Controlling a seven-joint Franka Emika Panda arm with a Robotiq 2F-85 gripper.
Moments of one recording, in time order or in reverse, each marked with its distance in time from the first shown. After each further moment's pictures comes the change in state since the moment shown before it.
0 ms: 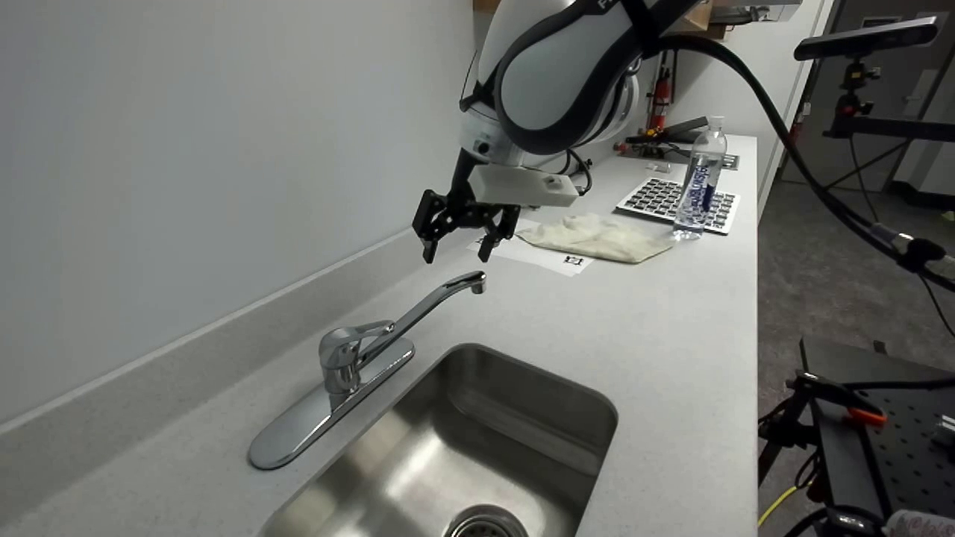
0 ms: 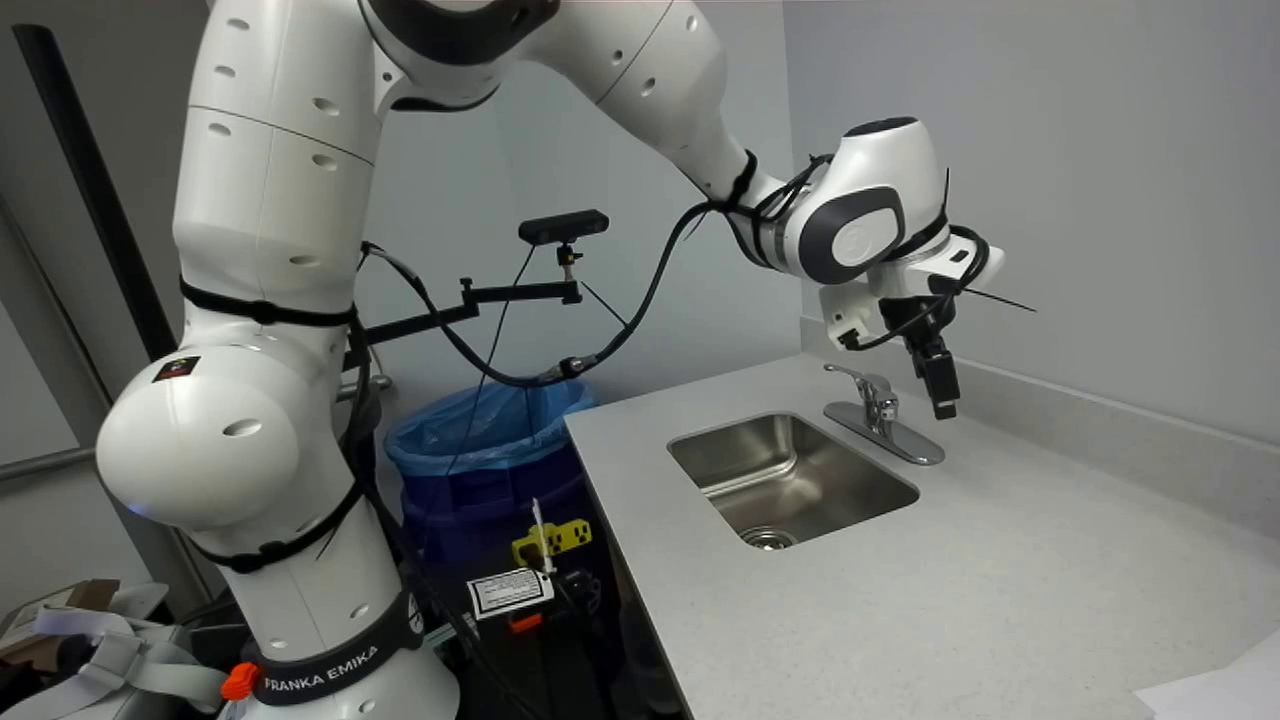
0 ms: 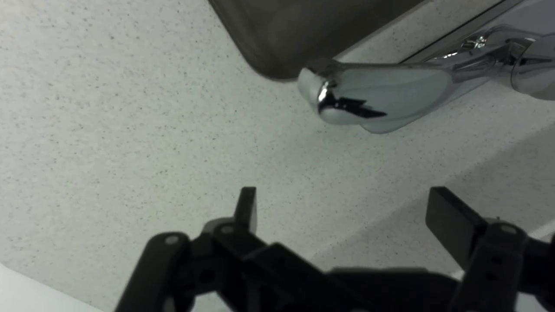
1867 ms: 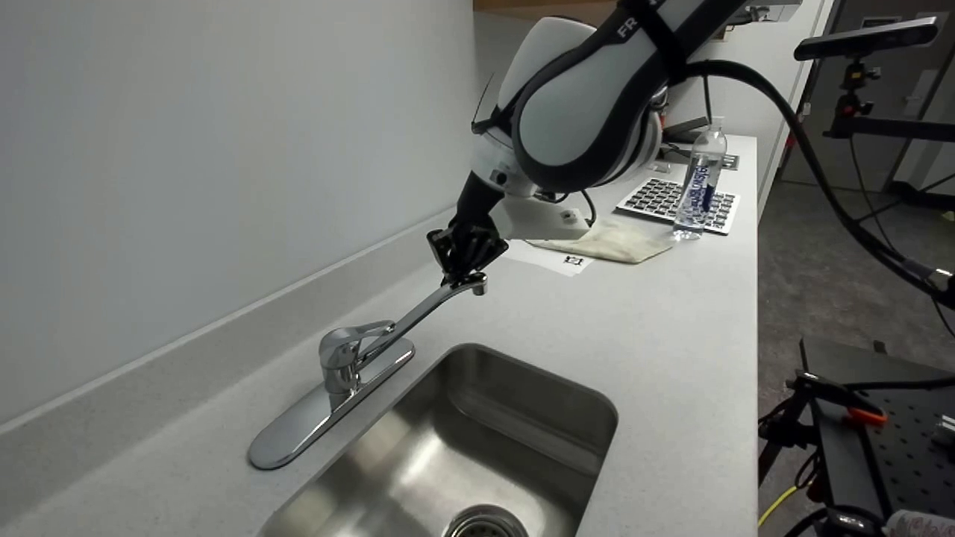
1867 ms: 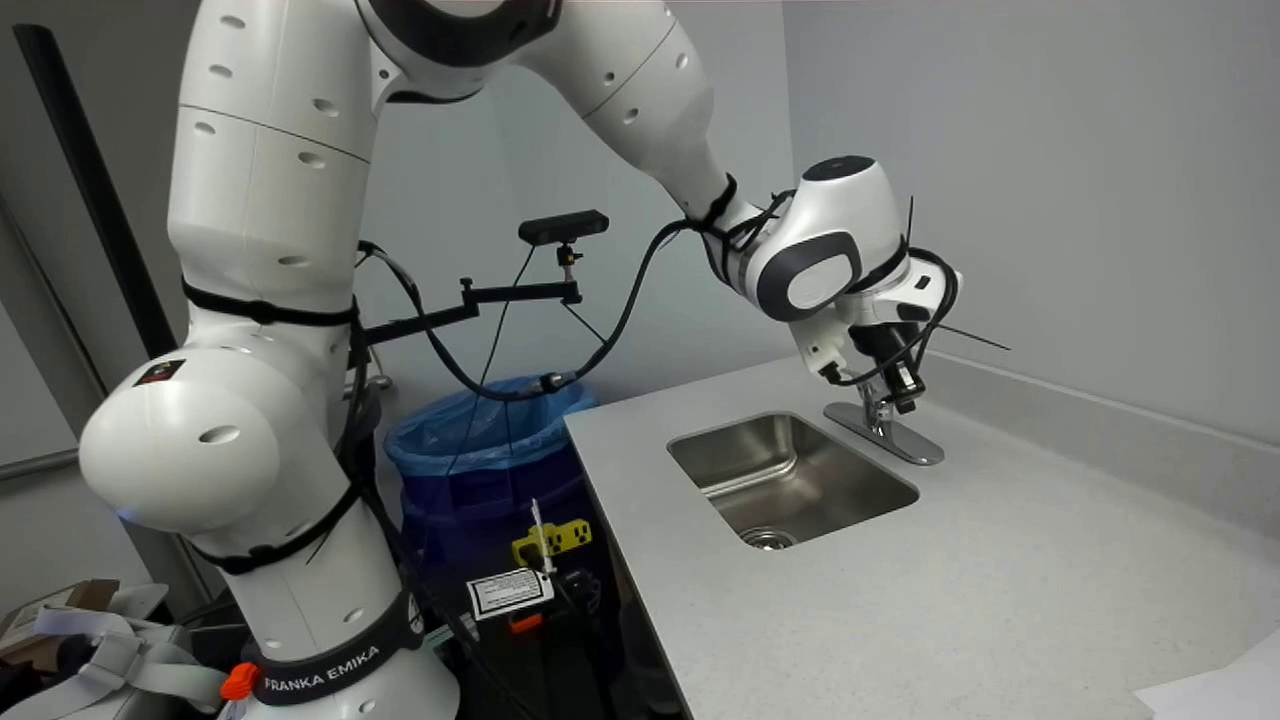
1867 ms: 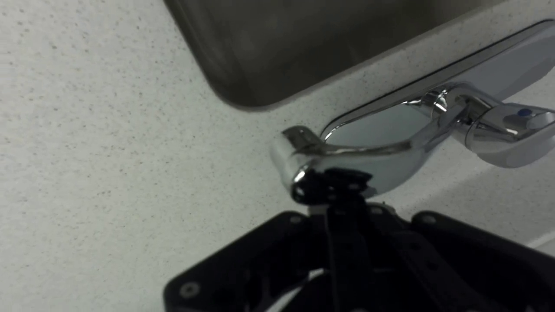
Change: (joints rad) arm -0.087 -0.015 0.154 -0.132 0.100 0.209 -0.225
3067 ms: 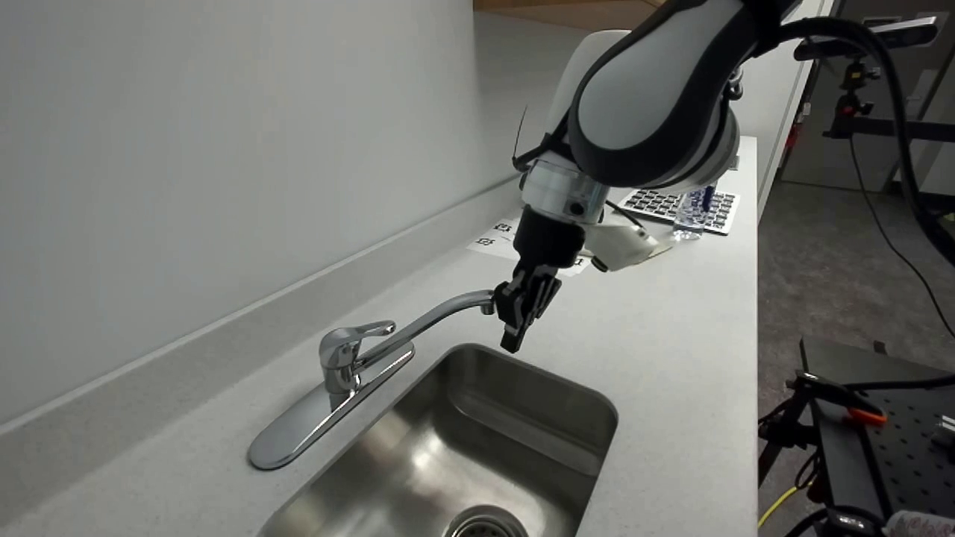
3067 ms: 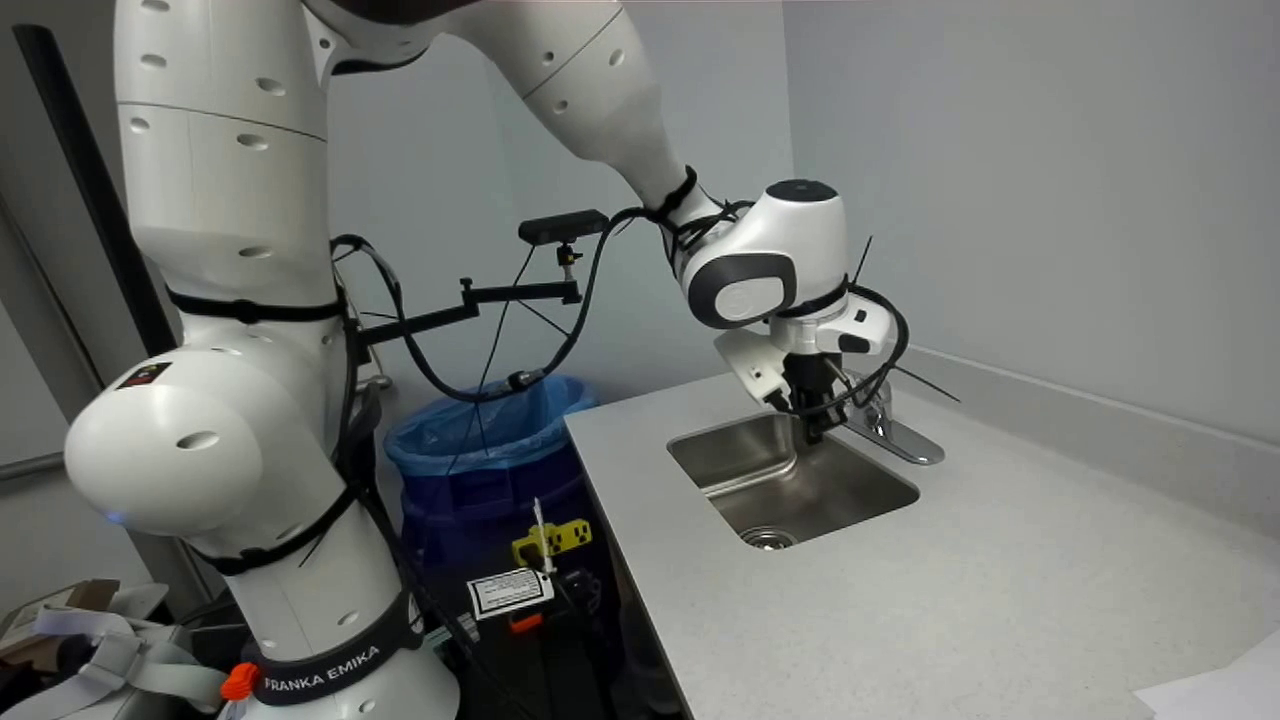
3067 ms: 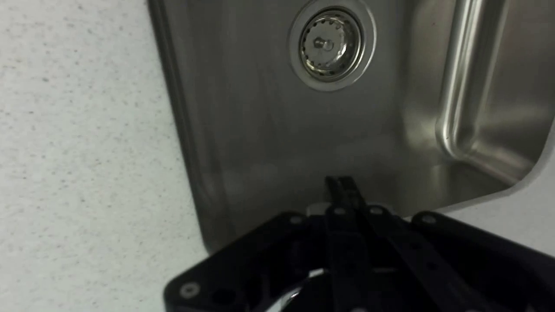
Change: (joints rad) arm -0.077 -0.141 0.131 -0.229 0.199 -0.139 -0.402
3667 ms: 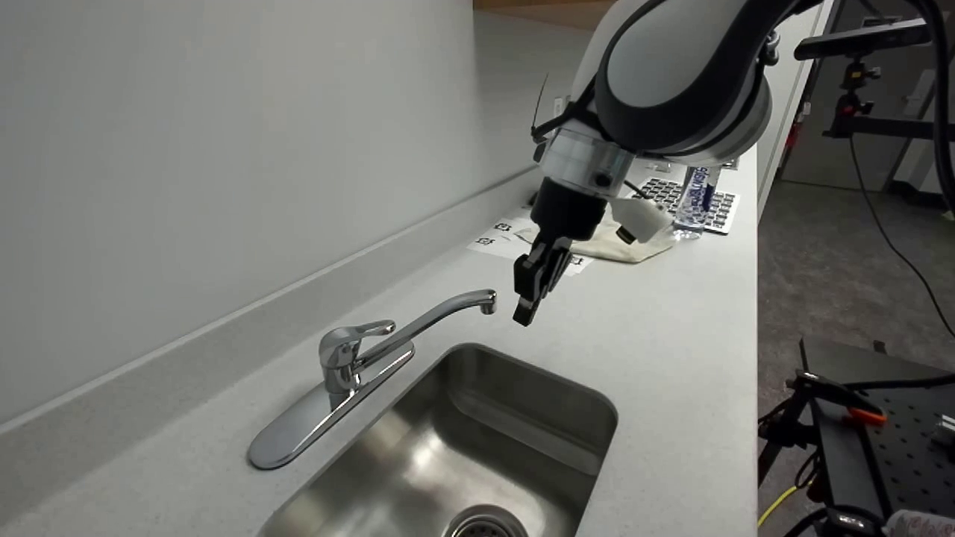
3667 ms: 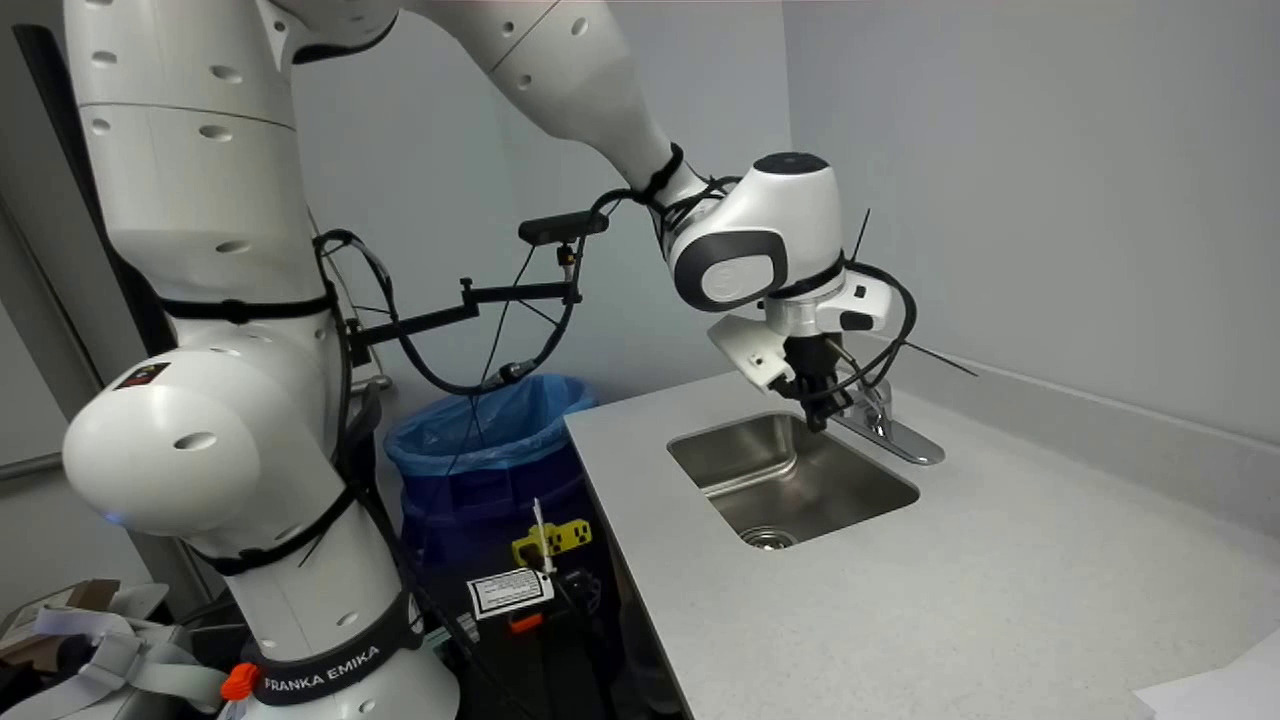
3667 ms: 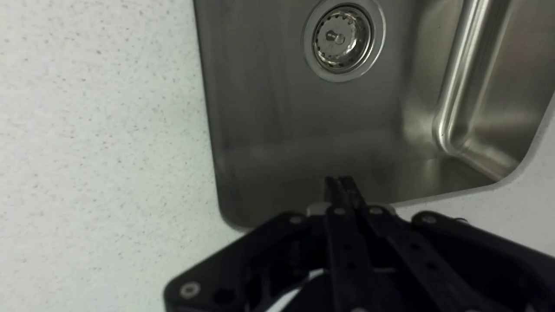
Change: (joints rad) arm -0.010 -0.100 -0.021 -0.059 0.018 -0.007 -0.105
